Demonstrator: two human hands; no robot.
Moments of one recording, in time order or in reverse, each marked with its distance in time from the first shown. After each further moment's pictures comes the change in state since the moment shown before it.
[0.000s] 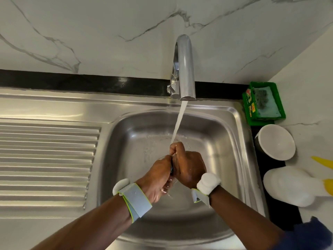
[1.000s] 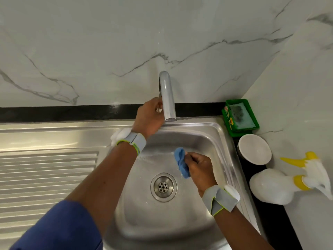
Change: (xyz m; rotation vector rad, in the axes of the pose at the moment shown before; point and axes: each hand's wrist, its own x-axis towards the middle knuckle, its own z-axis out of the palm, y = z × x) left_hand 0.042 0.168 -0.028 0.707 0.324 1.028; right_hand -0.001 0.003 -0.034 0.730 0.359 0.802
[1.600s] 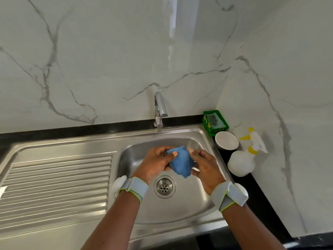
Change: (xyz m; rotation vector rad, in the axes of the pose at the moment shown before) left_hand -0.207 0.051 -0.019 -0.697 -0.356 -0.208; right_hand -0.131 -0.049 -0.046 0.456 -0.033 -0.028
